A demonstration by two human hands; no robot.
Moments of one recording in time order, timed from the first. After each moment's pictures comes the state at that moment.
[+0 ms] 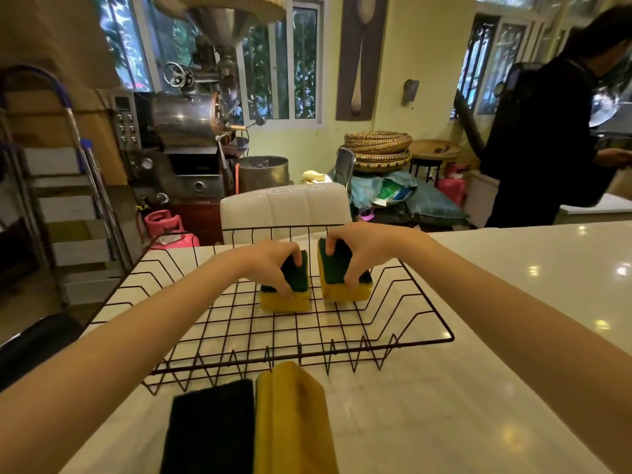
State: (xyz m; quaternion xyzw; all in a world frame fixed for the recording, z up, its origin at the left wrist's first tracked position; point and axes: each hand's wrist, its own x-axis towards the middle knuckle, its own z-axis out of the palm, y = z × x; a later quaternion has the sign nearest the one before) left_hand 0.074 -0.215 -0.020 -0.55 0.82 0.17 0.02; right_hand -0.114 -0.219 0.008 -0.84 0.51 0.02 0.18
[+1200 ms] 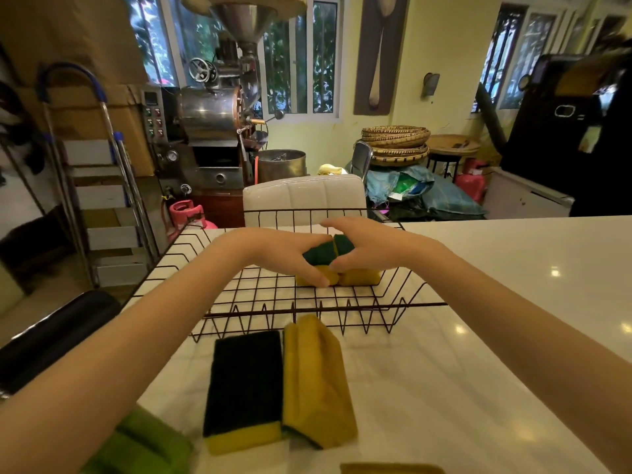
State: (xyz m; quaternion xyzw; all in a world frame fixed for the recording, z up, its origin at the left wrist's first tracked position) left_hand 0.067 -0.126 0.020 -0.52 0.82 0.25 0.05; right_hand -0.089 -0.158 -0.002 -0.87 0.47 -0.08 0.14
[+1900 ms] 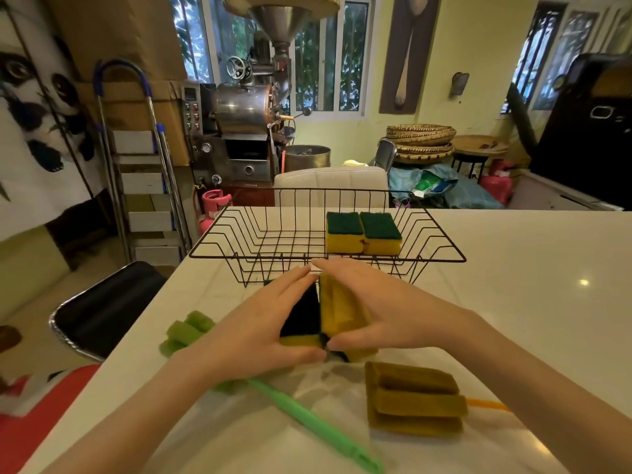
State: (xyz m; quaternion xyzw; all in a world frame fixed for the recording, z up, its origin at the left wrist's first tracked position) left_hand 0.115 0.036 -0.061 -0.52 0.83 0.13 -0.16; right_hand -0.075 -0.007 -0.038 -0.93 0.33 -0.11 0.13
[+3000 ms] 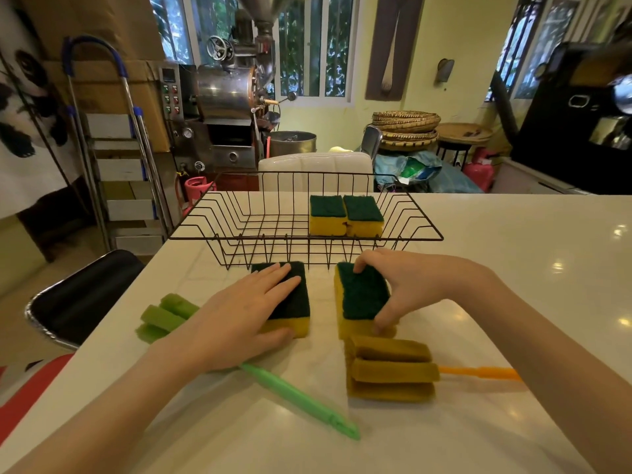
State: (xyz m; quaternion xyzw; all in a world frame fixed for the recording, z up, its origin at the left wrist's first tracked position) left_hand 0.113 0.042 -0.068 -0.54 0.84 0.04 -0.05; right_hand -0.113 -0.023 -0.026 -0.85 0.47 0.08 0.19
